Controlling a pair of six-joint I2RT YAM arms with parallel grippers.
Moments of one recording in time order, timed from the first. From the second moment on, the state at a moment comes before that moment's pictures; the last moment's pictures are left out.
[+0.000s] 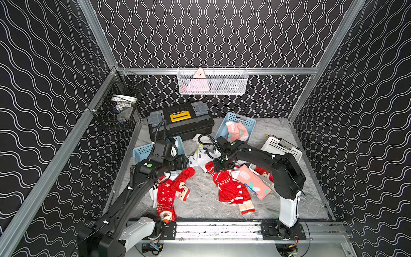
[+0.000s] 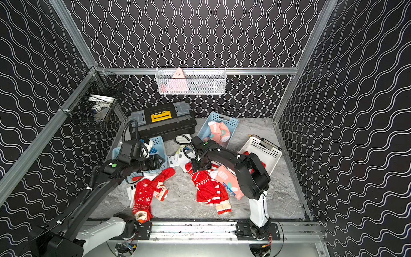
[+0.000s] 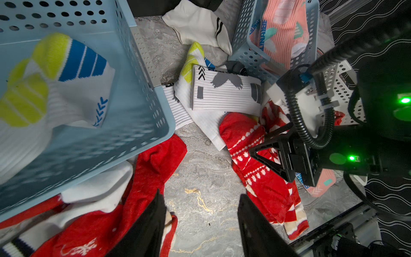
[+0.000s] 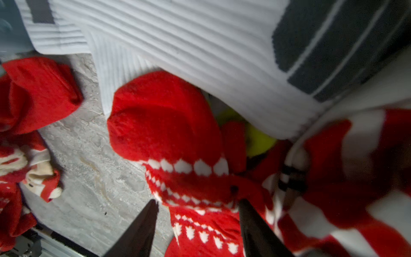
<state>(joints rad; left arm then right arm) -0.26 1.06 0.94 -0.71 0.20 -0.45 0.73 1.97 1.49 -0.87 -0.11 0.39</state>
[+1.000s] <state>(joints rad) -0.26 1.09 0.95 -0.71 0.18 -0.44 0.63 1.68 1.69 -1.05 -0.09 0.40</state>
